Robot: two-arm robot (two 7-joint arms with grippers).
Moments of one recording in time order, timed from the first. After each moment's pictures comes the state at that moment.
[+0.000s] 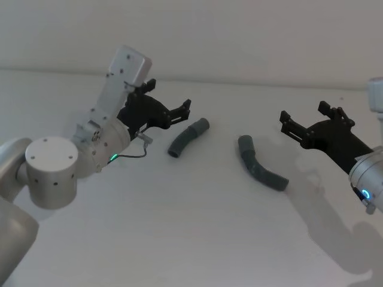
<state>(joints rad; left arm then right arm) -0.34 0.35 0.46 -1.59 -0.30 0.25 -0.16 0.08 0.40 -0.22 -1.78 0.38 0.30 0.19</state>
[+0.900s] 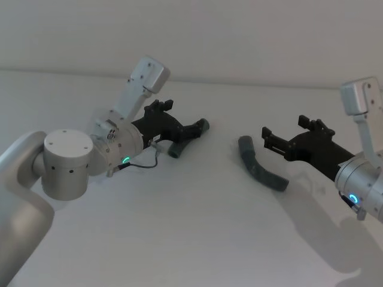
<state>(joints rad) -0.42 0.31 0.50 -1.46 -0.32 0.34 -0.27 0.11 0.41 -0.27 -1.79 0.37 0.44 0.22</state>
